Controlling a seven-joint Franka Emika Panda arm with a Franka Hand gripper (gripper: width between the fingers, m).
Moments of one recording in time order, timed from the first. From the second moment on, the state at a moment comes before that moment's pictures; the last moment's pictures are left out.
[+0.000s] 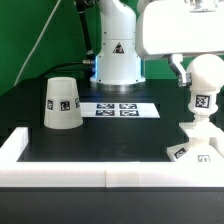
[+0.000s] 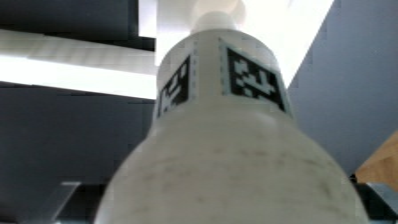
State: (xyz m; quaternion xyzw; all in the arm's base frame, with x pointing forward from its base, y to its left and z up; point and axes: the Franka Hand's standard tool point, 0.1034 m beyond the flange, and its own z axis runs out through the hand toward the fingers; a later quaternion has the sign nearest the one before) arm 0.606 0.099 0.138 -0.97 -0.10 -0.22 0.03
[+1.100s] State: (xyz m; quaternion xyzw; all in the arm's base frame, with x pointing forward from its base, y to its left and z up) arm 0.599 0.100 0.119 -0.97 -0.10 -0.22 0.03
